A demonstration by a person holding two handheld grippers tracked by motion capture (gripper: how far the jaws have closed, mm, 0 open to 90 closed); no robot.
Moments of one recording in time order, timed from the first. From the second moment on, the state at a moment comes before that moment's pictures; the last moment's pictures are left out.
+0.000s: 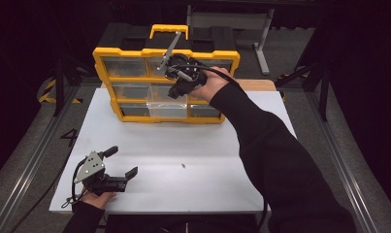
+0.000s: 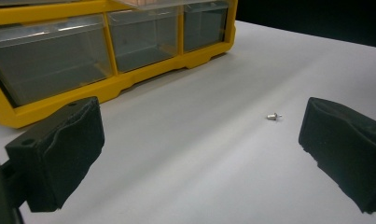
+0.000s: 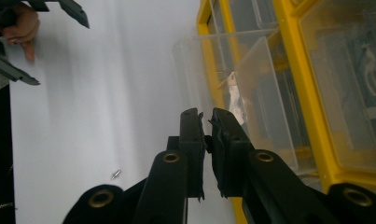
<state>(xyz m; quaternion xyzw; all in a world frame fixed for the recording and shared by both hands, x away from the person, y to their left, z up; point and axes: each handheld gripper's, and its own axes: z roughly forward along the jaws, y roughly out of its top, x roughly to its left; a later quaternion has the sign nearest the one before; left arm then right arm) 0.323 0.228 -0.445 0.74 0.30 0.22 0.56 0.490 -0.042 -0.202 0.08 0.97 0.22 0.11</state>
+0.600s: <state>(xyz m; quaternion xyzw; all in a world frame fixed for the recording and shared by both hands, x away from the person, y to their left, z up) 0.324 0.229 -0.445 0.73 0.31 0.22 0.57 0.530 -0.027 -0.229 0.10 0.97 0.20 0.11</state>
